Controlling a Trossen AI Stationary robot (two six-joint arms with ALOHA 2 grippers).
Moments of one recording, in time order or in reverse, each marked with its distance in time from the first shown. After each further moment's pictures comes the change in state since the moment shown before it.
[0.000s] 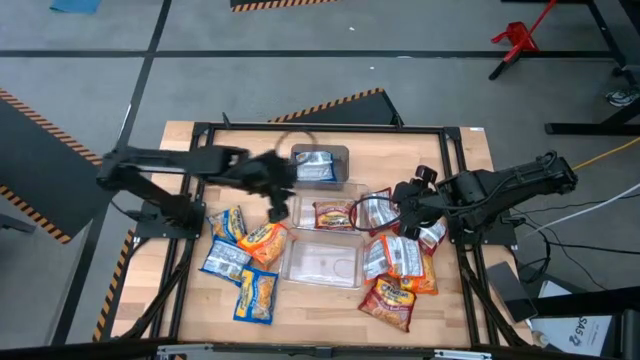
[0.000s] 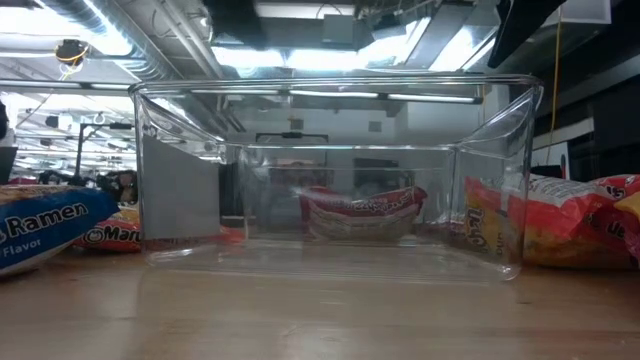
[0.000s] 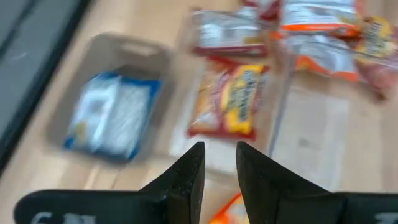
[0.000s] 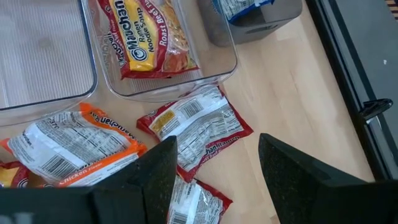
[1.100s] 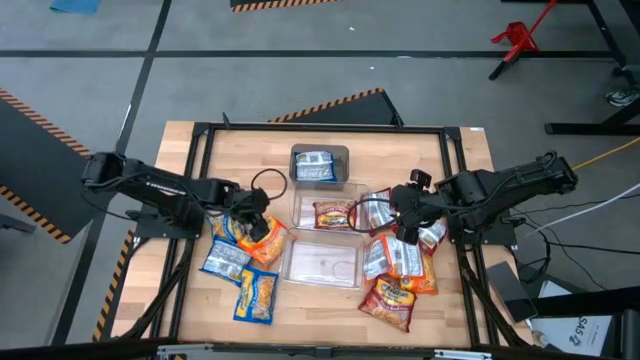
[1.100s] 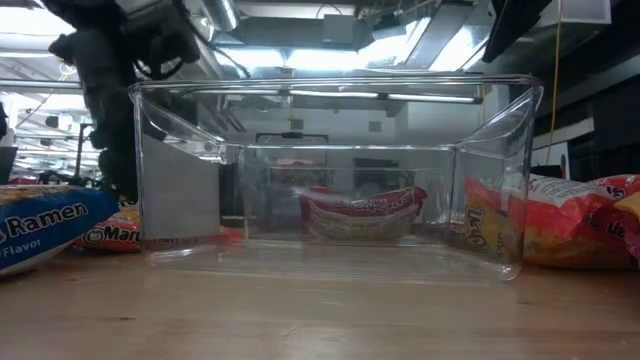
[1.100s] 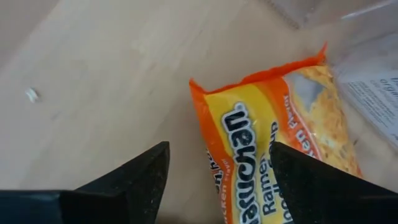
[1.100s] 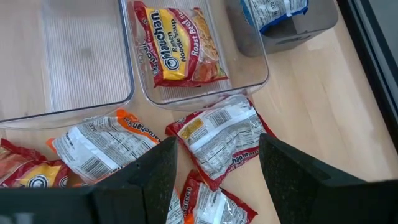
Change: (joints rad) left arm 0.009 -0.139 -0.814 0.442 0.189 -0.448; right arm 0.000 0.000 0.000 0.080 -0.078 -0.034
